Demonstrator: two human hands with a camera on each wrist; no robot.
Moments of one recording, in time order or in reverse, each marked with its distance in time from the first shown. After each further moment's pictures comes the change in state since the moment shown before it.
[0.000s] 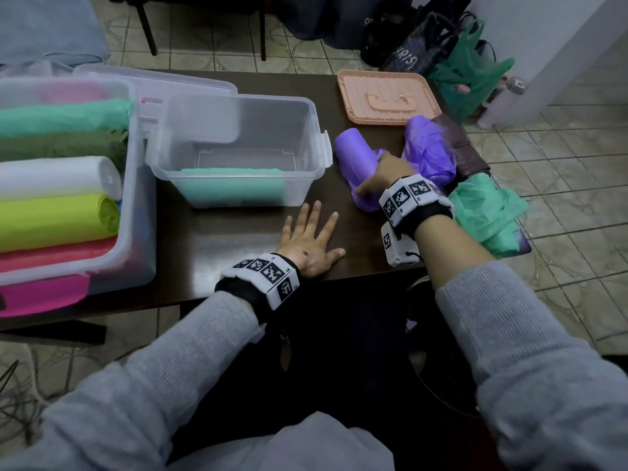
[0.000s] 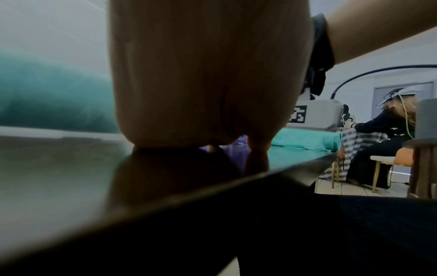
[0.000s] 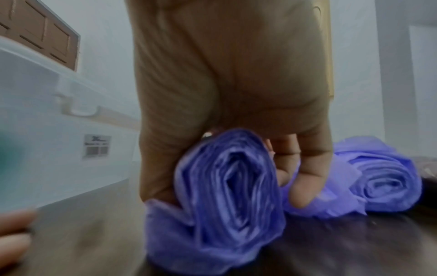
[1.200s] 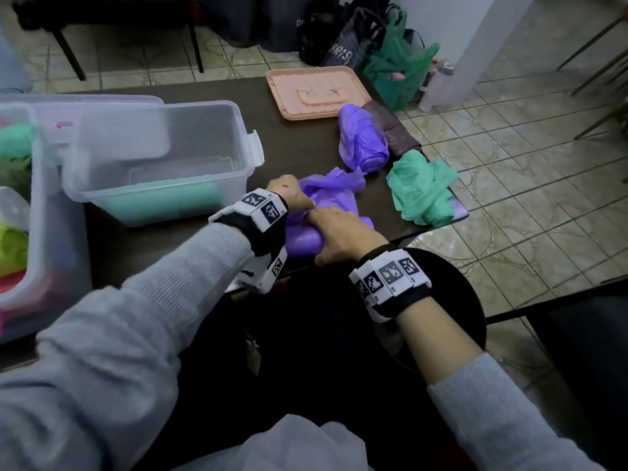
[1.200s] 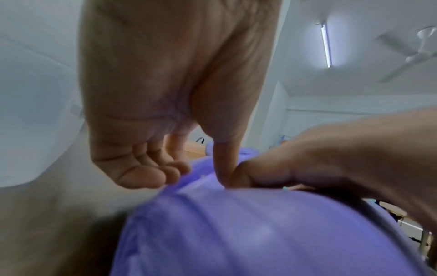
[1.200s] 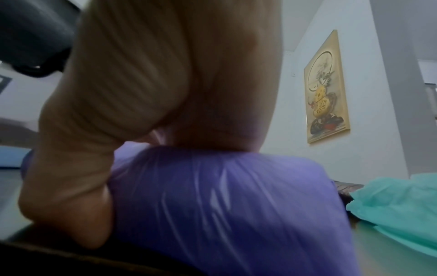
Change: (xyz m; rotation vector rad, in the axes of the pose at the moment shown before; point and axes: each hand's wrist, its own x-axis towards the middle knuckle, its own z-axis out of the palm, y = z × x) left_hand 0.042 0.060 -0.067 -0.353 0.148 -0.174; right_hand -0.101 0.055 0.039 -0.150 -0.089 -0.489
